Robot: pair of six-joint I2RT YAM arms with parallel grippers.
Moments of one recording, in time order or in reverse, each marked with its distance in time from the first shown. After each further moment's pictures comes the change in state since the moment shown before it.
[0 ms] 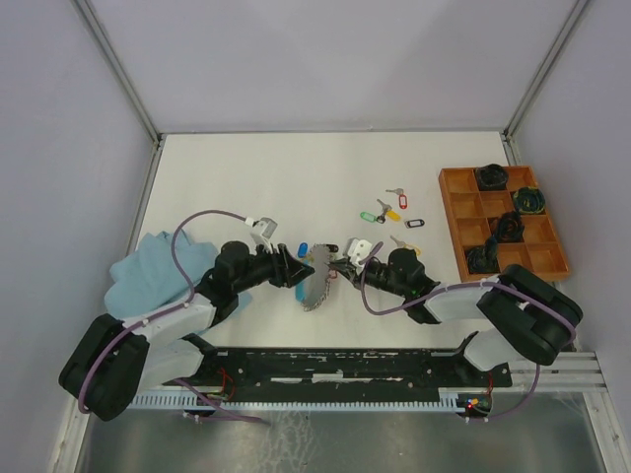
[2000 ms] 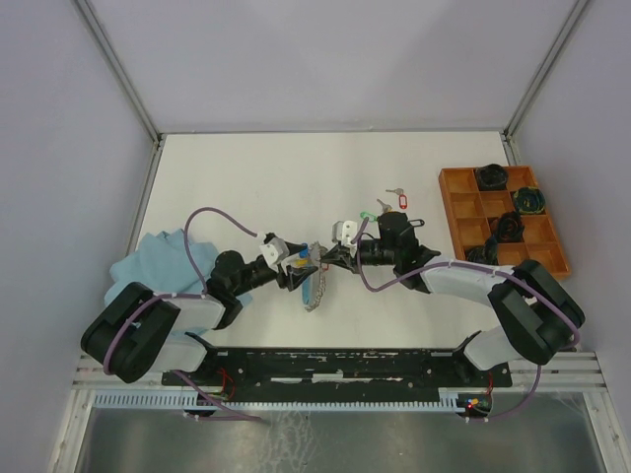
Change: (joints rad) left arm 0.001 0.221 -0.135 0.696 0.154 0.628; right arm -0.124 -0.013 0.292 -0.496 -0.407 -0.165
